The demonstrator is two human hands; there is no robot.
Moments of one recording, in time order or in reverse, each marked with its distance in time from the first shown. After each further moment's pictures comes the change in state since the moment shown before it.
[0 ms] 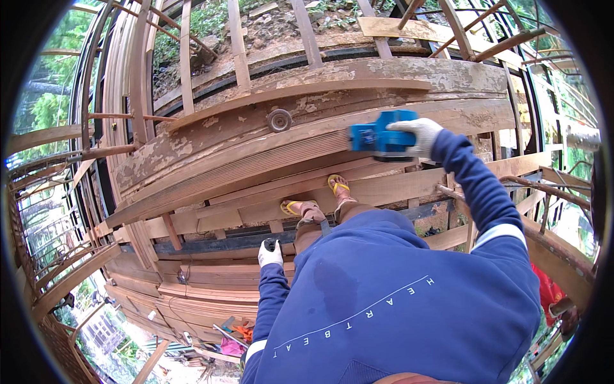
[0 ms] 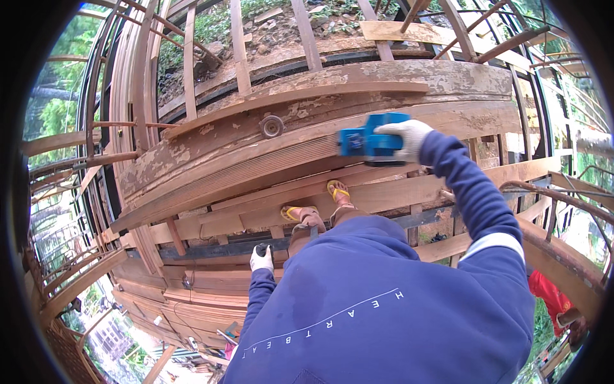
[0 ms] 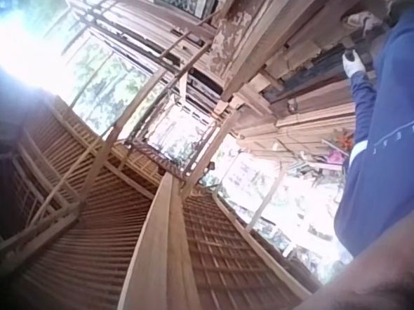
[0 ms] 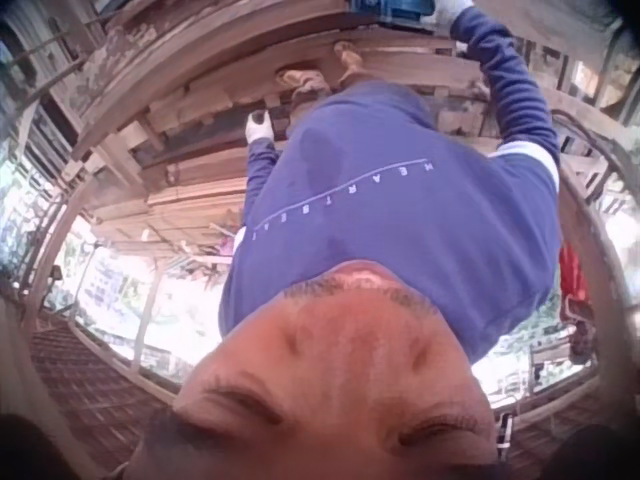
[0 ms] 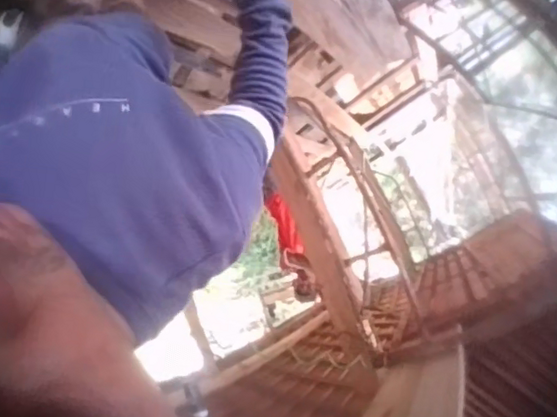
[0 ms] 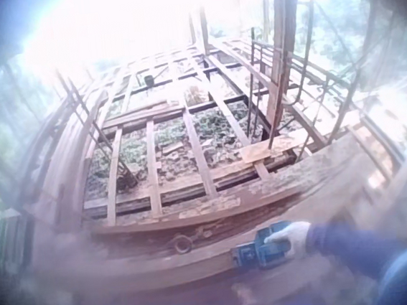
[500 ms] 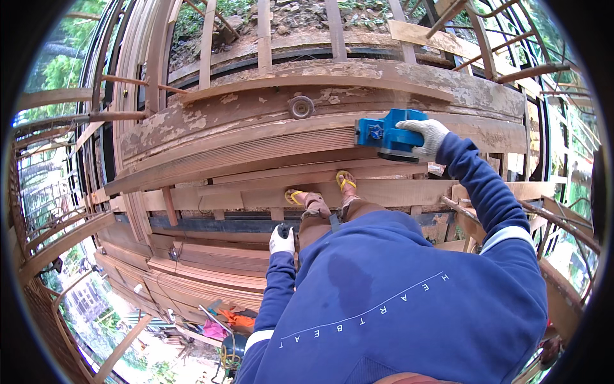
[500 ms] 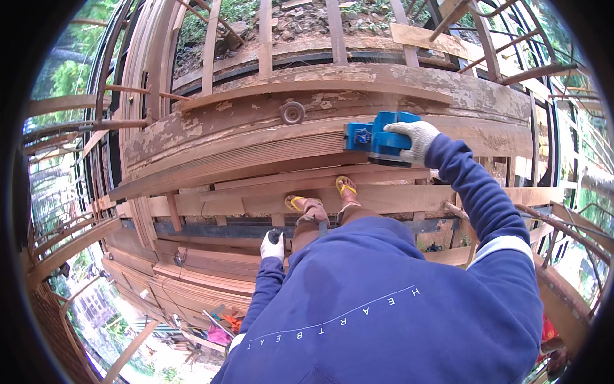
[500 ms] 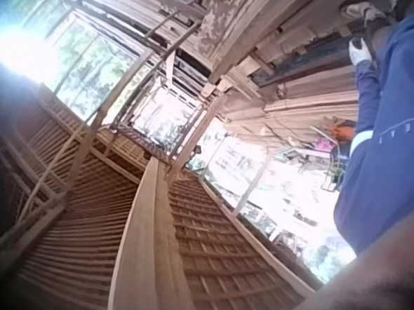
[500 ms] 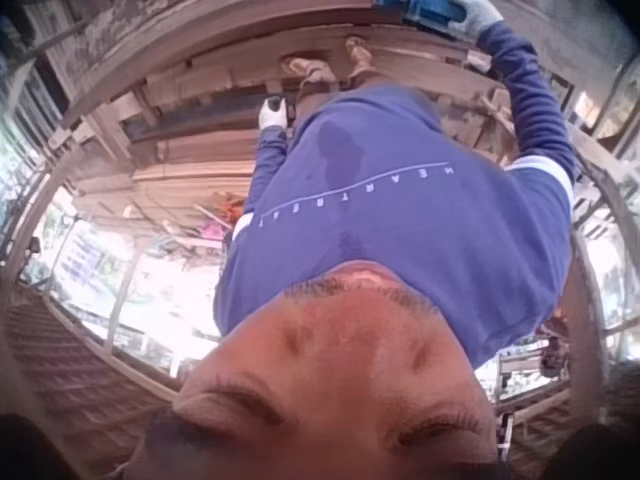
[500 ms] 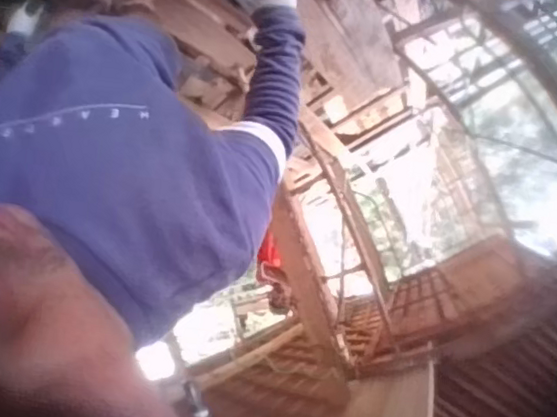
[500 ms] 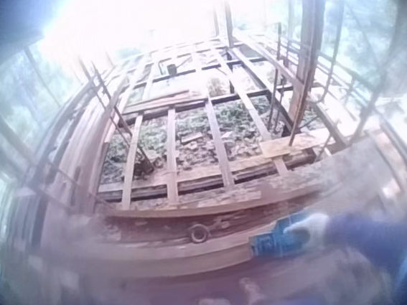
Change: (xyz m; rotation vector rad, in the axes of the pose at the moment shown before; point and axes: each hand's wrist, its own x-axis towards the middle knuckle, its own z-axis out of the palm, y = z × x) left_hand -0.018 0.011 0.024 0.006 -0.001 0.128; right_hand 0.037 -0.008 0.011 -0.045 0.004 -0.123
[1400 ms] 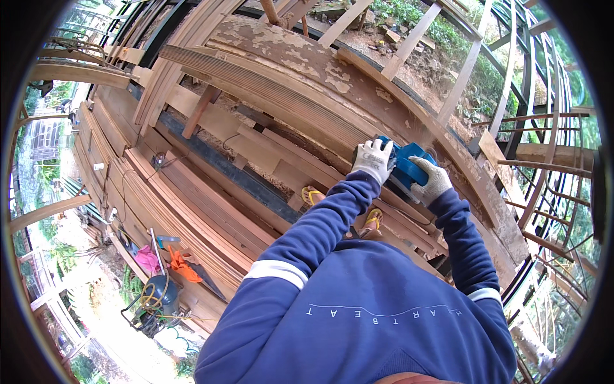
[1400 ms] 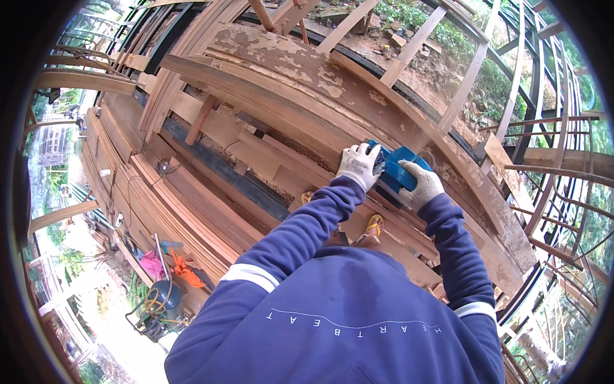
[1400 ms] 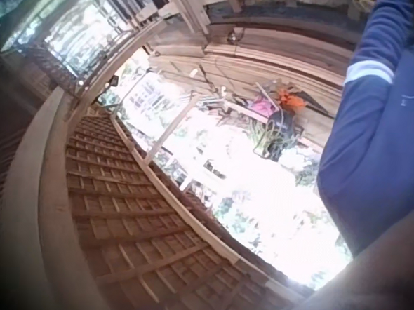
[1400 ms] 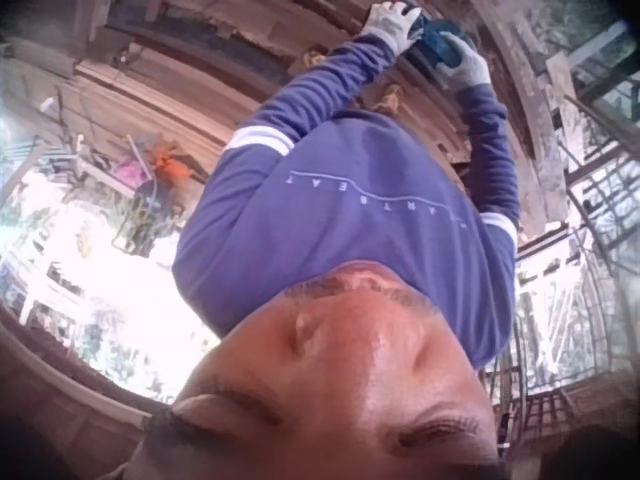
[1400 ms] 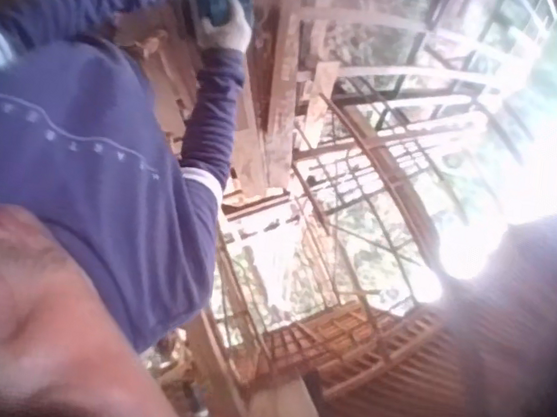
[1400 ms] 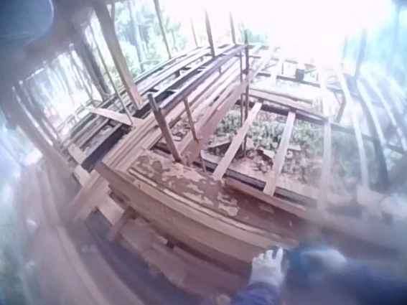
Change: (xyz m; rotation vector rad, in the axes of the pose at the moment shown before) left_hand 0.180 0.165 -0.151 0.204 0.309 0.582; right_hand 0.238 -0.279 0.118 0.008 -0.111 -0.068
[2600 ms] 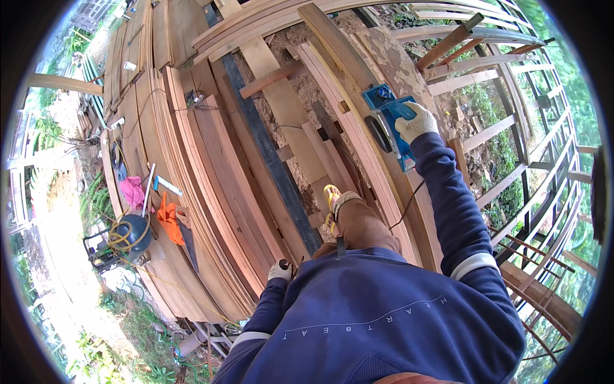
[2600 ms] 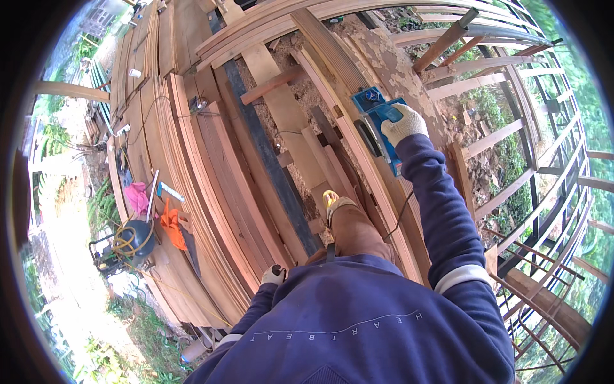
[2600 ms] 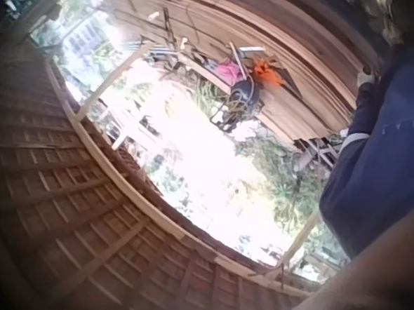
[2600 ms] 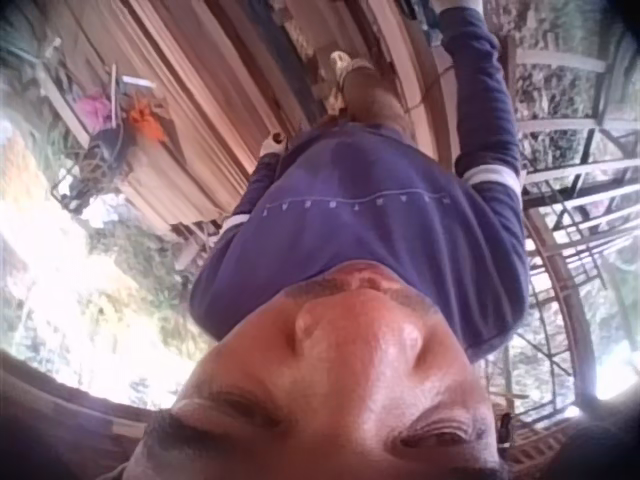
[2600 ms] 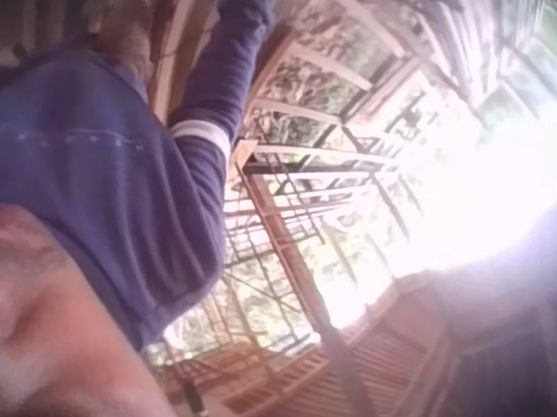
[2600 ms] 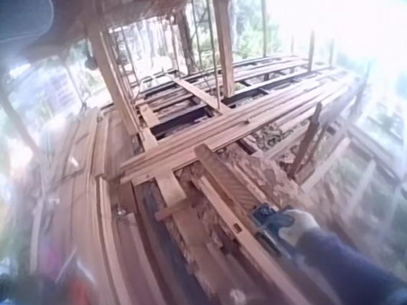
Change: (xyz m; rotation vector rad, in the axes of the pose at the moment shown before) left_hand -0.468 -0.244 0.047 -0.548 -0.110 -1.467; right_hand 0.386 -0.309 0.185 -0.075 0.009 -0.211
